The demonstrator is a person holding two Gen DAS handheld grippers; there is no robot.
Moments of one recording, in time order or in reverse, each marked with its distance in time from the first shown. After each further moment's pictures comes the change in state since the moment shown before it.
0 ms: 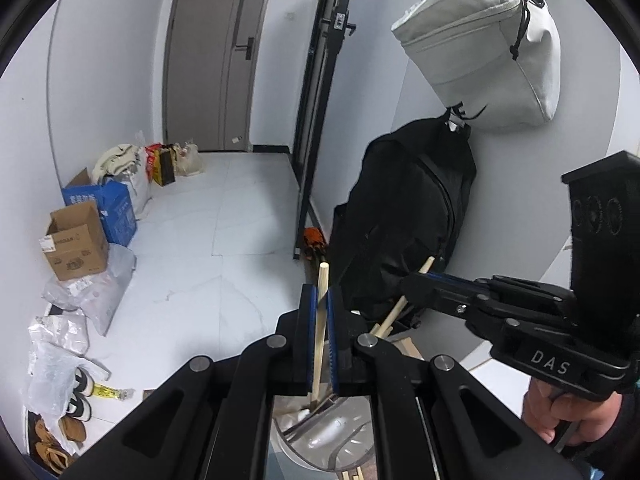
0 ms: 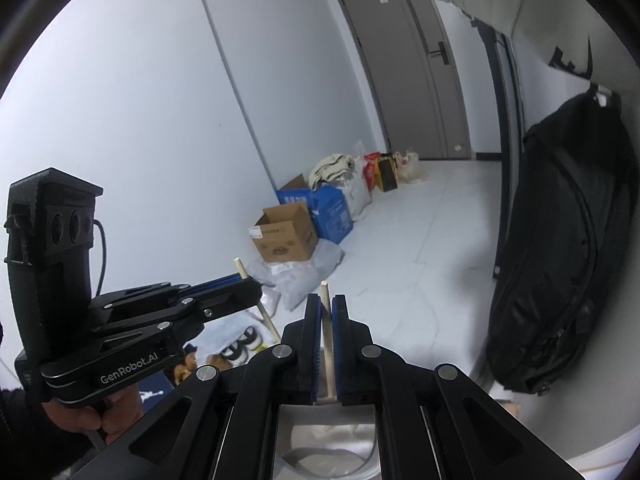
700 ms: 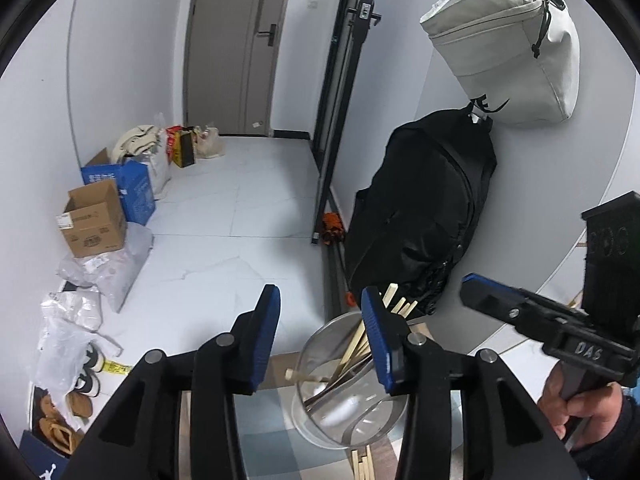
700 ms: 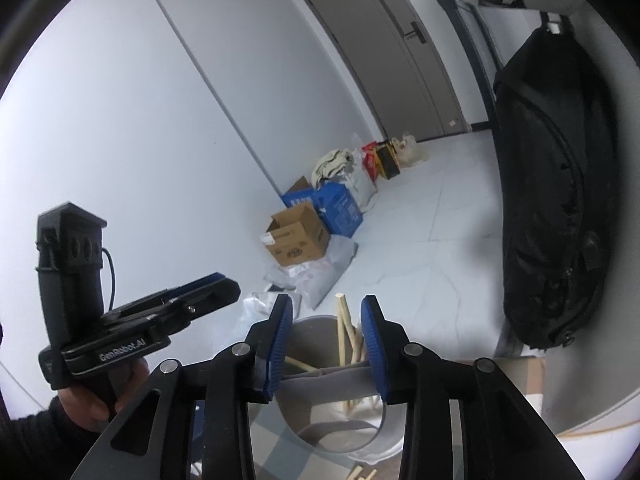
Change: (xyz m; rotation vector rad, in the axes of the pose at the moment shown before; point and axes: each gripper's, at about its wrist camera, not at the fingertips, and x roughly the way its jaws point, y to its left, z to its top) left arm -0.012 0.003 -0.013 -0.045 0.034 0.087; right arm -0.021 -0.027 -0.025 0.167 -0.023 0.064
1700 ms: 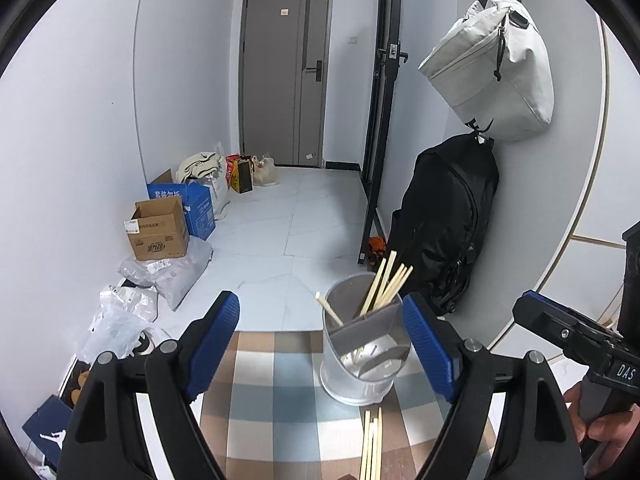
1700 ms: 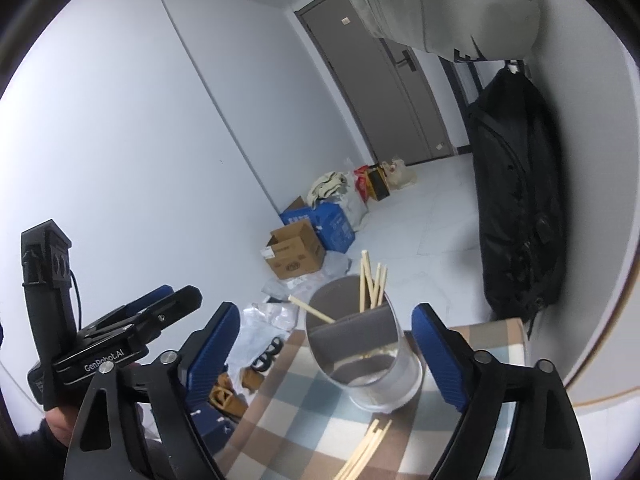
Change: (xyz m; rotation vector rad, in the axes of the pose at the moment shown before) left arm -0.087 -0.027 -0.054 -0.030 -0.132 0.202; right arm -0.089 0.042 -0.058 -0.009 -0.097 -0.055
